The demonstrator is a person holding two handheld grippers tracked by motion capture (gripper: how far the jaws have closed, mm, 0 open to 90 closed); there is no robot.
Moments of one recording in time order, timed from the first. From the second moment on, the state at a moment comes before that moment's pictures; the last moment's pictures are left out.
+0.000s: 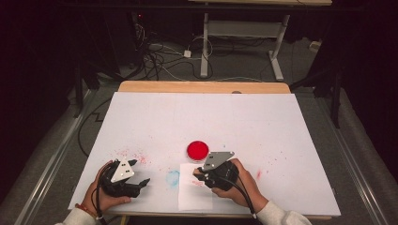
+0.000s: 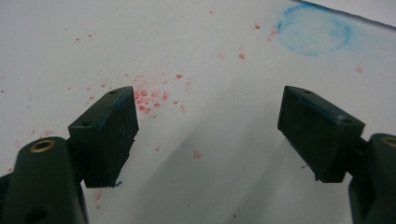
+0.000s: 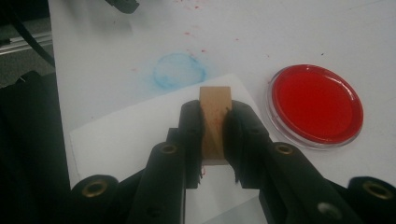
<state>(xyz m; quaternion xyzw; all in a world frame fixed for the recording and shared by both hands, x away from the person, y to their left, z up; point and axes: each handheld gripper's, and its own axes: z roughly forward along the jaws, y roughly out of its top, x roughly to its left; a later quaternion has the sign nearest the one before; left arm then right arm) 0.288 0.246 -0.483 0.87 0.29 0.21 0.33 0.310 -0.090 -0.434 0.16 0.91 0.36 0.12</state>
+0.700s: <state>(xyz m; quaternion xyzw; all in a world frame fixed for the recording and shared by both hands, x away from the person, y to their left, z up) 0.289 0.249 -0.484 0.87 0.29 0.20 0.34 0.316 -0.104 -0.420 0.18 0.90 0.37 0.14</state>
